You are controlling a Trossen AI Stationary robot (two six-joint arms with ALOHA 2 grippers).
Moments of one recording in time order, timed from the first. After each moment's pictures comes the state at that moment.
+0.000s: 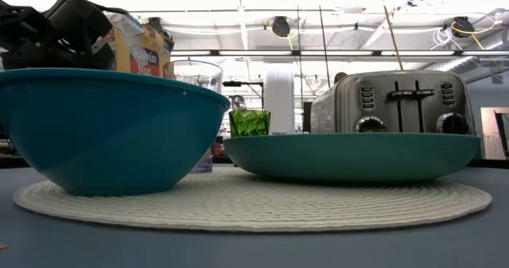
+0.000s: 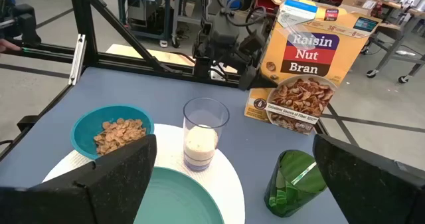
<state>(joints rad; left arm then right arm) 0.14 0.87 0.19 0.12 -1.14 -0.50 0.11 0.83 0.91 -0.37 0.16 -0.12</state>
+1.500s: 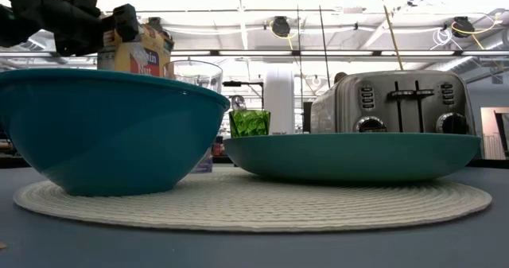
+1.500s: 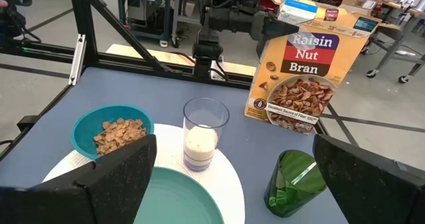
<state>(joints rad) 0.12 0.68 0.19 0.90 -1.13 0.21 0.11 0.83 0.91 -0.37 0.16 -0.12</state>
